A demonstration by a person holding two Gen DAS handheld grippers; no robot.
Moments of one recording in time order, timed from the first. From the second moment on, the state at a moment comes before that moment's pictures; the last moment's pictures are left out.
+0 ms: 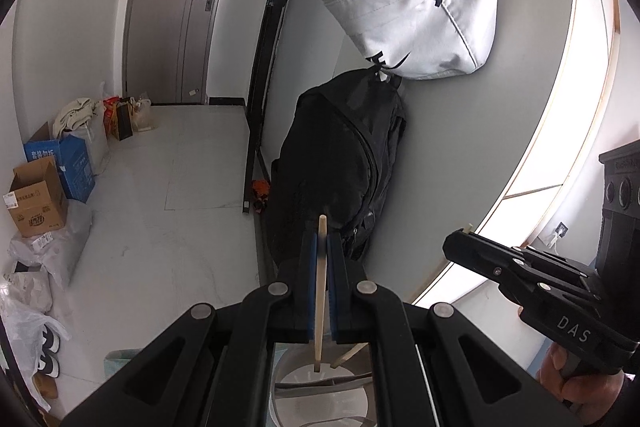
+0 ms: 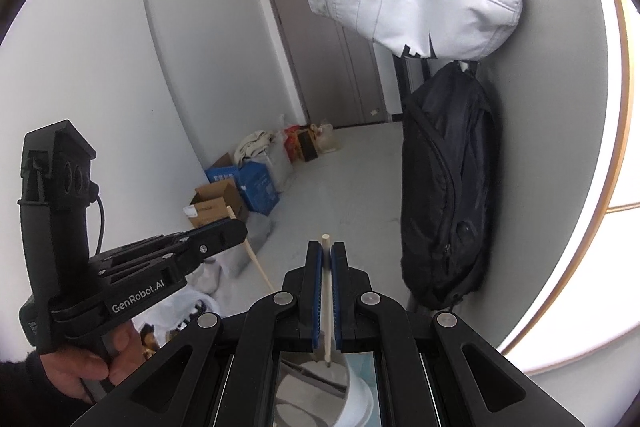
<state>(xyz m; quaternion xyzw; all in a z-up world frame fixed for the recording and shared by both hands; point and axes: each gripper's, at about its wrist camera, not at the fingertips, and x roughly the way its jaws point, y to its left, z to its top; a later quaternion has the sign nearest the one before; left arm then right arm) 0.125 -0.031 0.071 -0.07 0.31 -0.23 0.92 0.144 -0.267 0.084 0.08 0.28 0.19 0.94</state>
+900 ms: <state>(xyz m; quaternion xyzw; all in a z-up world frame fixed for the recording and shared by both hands) 0.084 -0.003 0.073 -0.09 0.32 -0.13 0.93 0.094 -0.278 0.059 0.21 0.30 0.23 0.90</state>
